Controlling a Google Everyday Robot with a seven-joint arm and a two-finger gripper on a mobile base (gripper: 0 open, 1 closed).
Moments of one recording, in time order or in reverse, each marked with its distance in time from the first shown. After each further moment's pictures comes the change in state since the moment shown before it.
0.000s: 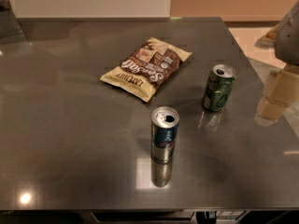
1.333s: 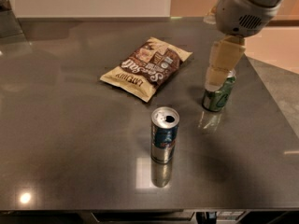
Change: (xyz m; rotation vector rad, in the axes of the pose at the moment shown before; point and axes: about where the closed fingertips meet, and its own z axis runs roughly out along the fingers) arm -0.093 -0.056 0.020 0.038 -0.072 -0.159
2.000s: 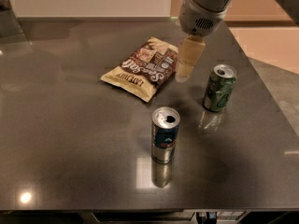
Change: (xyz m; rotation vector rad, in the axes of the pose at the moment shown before) arm -0.045 -0.049 0.064 -0.027 -0.027 -0.033
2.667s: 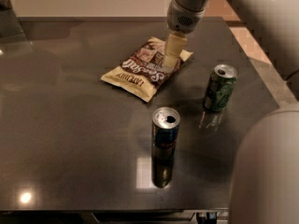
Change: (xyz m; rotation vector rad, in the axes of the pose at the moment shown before) arm -0.011 -0.061 0.064 -0.076 -0.009 0.079
